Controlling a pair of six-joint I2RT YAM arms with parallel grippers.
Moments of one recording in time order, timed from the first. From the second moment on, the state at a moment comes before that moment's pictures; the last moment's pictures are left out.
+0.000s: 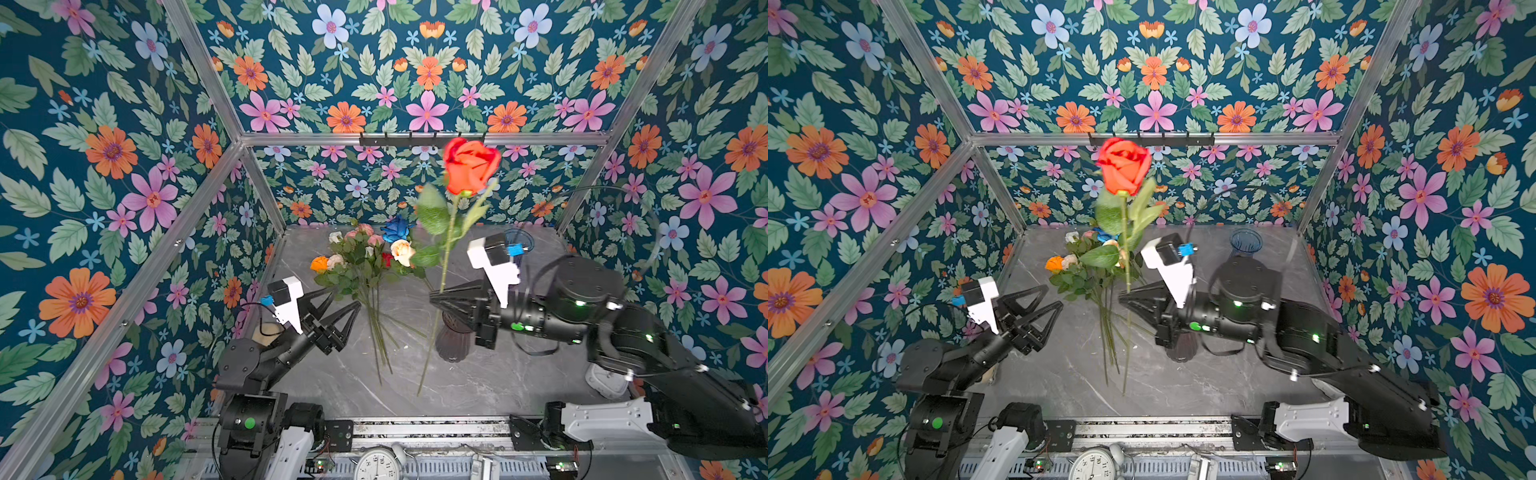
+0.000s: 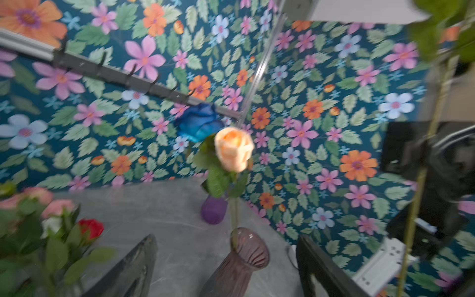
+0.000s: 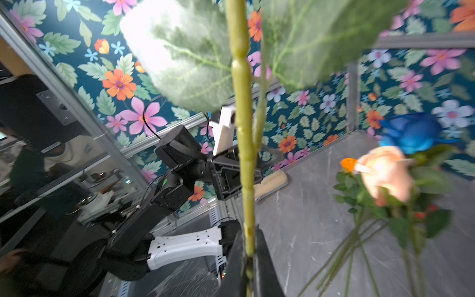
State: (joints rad) left arm -0.17 0.36 0.77 -0.27 0.61 -0.47; right arm 1.19 1.10 1.69 -0.65 -0.02 0.29
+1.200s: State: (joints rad) left arm -0.17 0.31 0.65 -0.42 0.62 -0.34; right arm 0.88 1.17 1.49 -0.72 0.37 0.27
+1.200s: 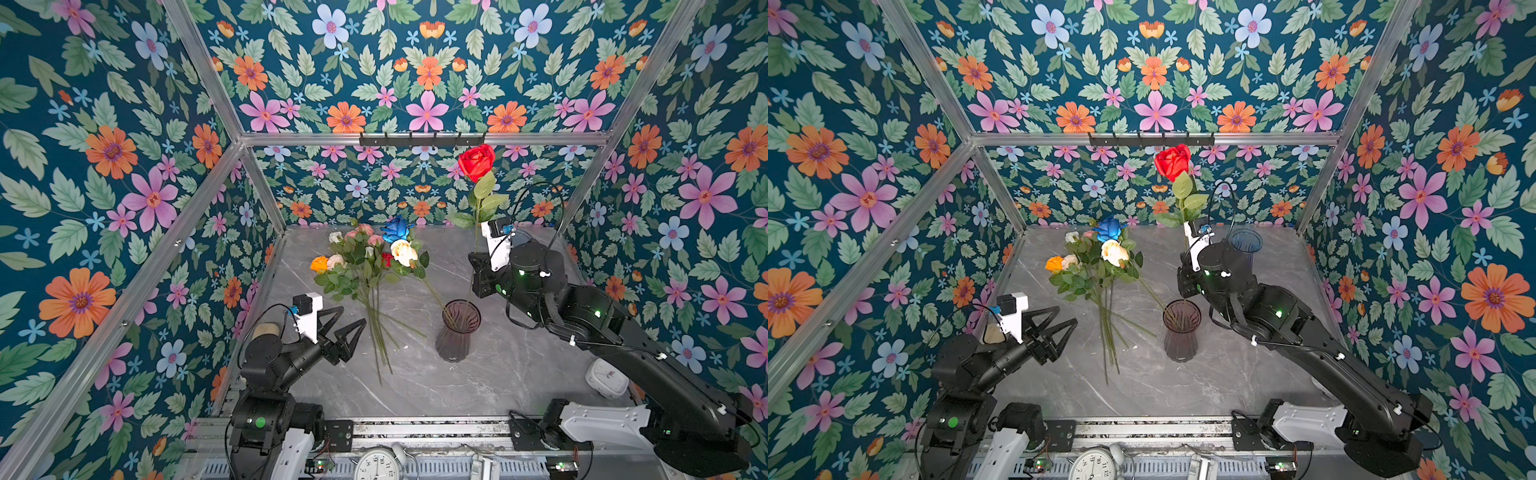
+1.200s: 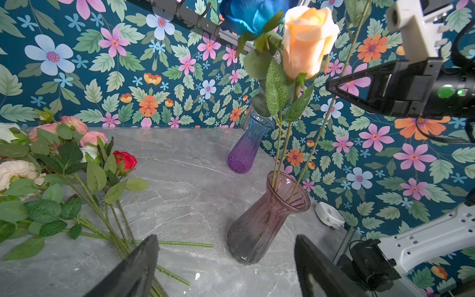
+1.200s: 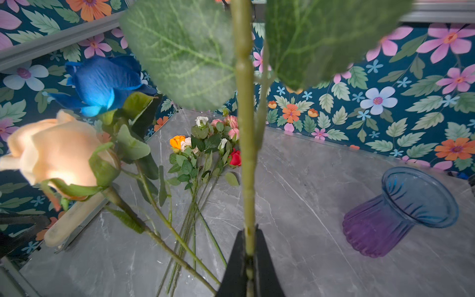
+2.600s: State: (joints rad) left arm -0.17 0.62 0.64 -0.40 0.54 -0.40; right arm 0.88 0.68 0.86 -0.58 0.27 0.48
